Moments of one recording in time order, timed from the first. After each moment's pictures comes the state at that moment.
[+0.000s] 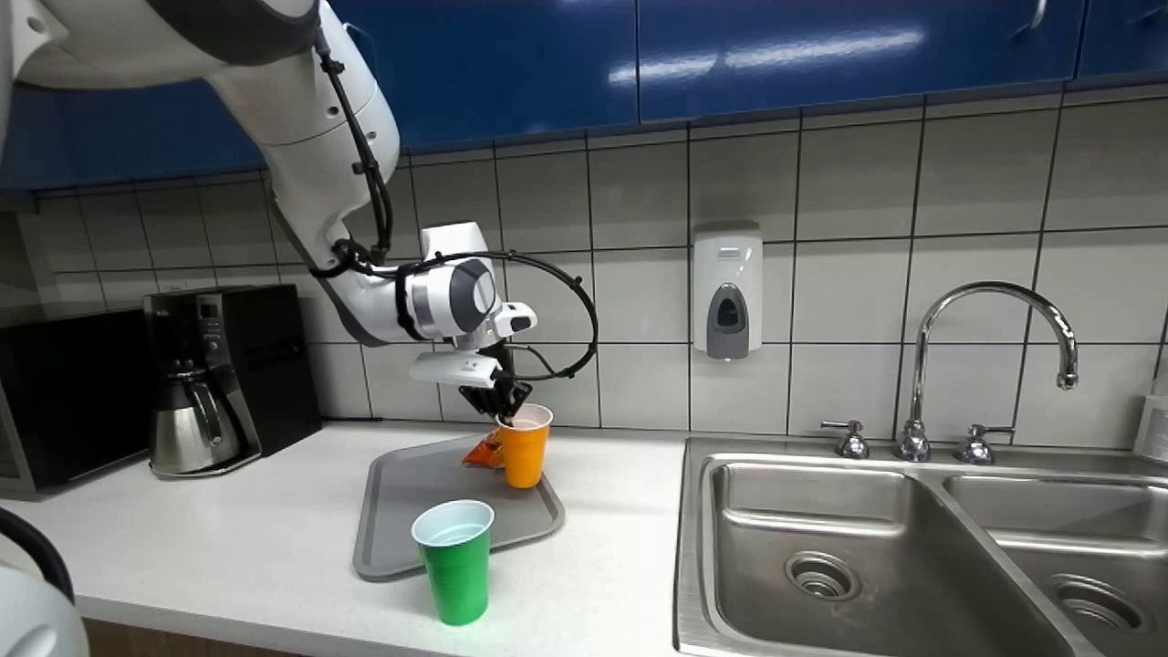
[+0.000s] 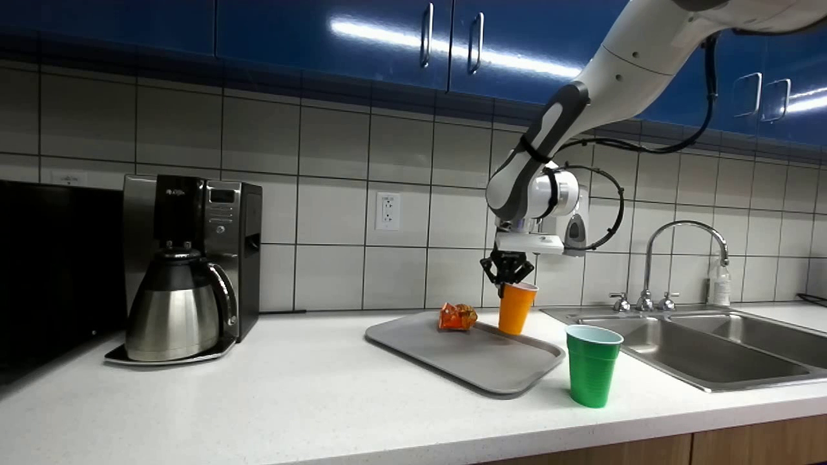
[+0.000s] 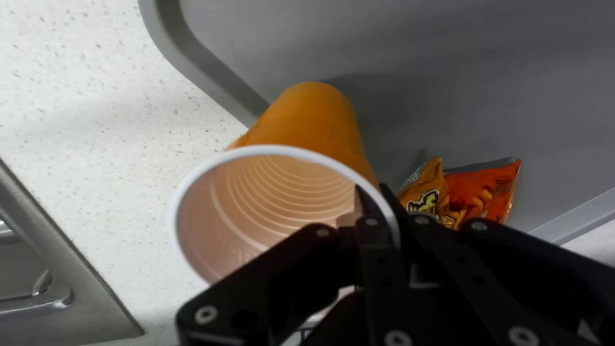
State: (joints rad) arm 0.06 0.37 -0.03 -2.01 -0.10 2.65 0.24
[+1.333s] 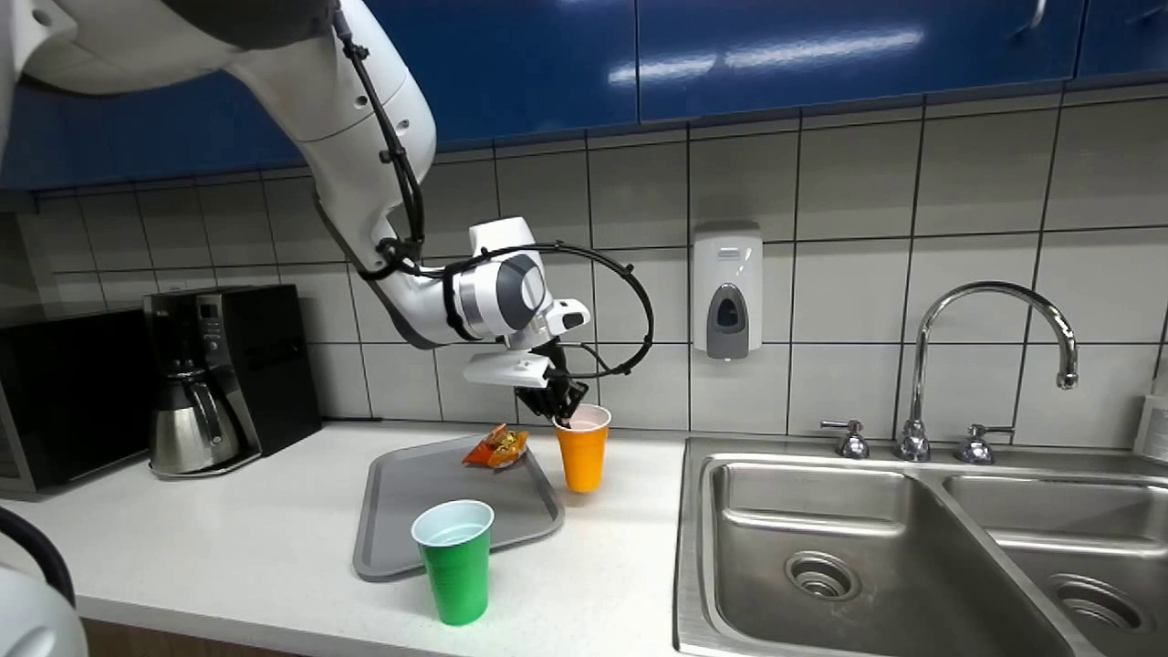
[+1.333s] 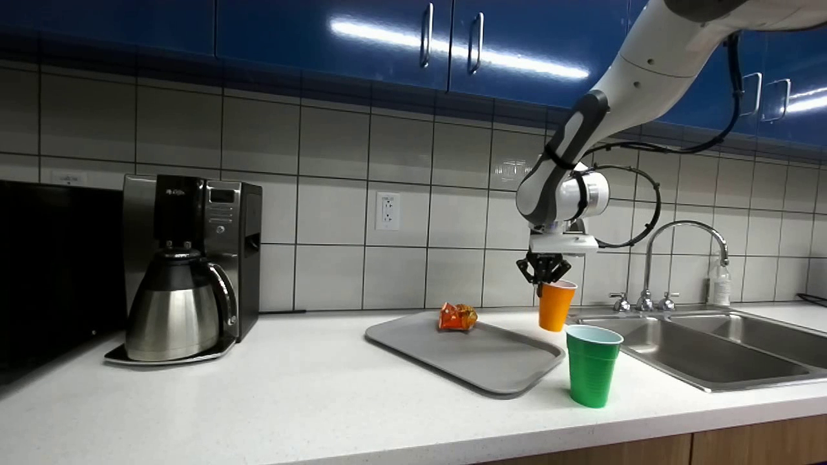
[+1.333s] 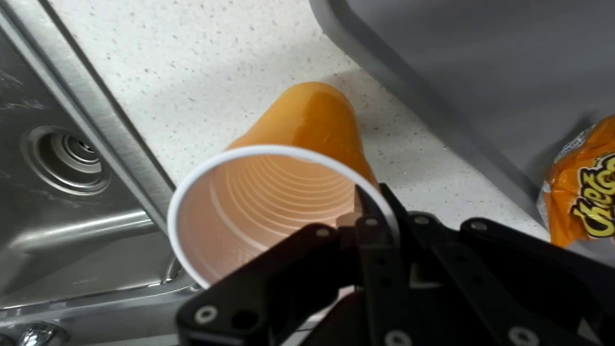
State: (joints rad) arm 0.05 0.37 -0.17 -2.01 -0.13 2.66 0.24
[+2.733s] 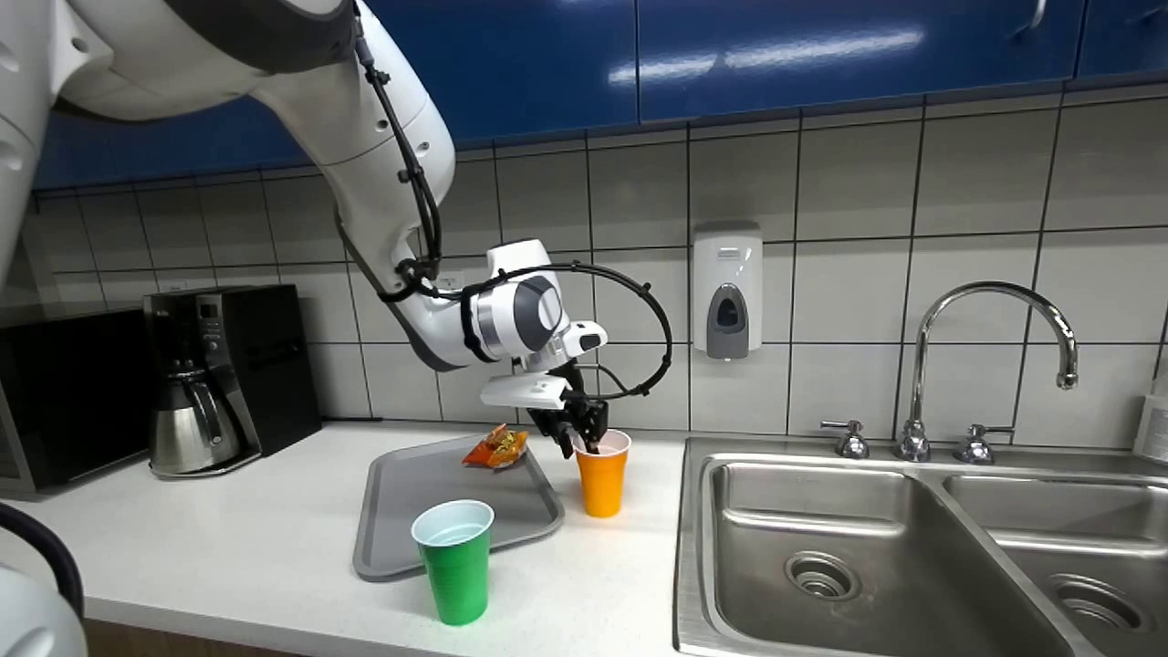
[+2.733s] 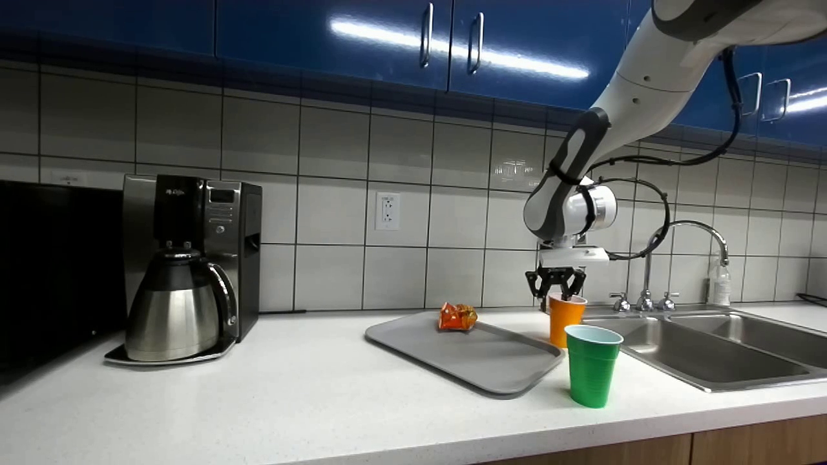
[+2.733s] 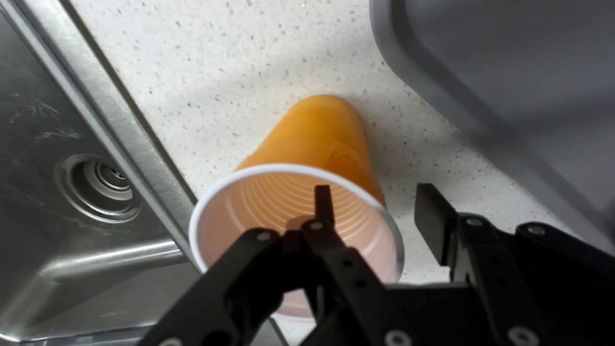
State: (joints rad) arm 0.05 0.42 -0.21 -2.01 -0.15 2.66 0.25
